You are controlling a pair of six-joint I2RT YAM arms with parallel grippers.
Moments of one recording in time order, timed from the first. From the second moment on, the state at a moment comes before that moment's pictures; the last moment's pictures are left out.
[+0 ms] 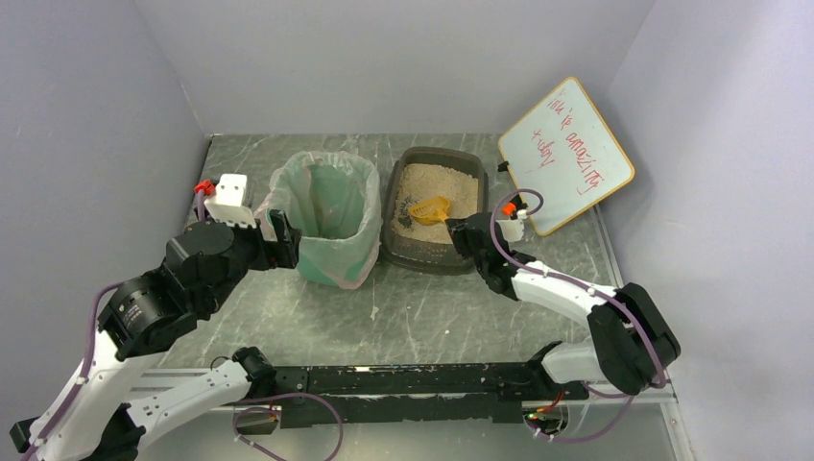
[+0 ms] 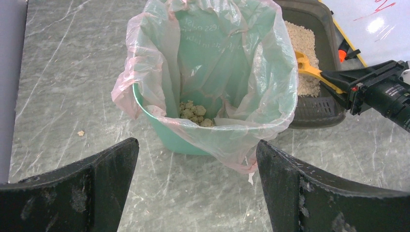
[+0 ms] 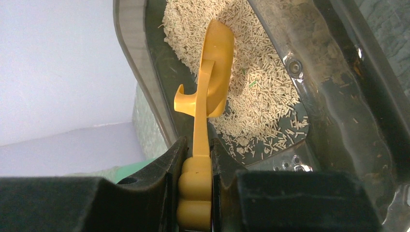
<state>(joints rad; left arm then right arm) -0.80 0.74 1.31 -0.96 -0.53 -0.36 0.59 1.32 0.61 0.18 0.41 1.51</state>
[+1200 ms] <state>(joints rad) -0.80 0.70 1.28 -0.98 -0.50 -0.41 0.57 0.98 0.61 -0.07 0.45 1.34</state>
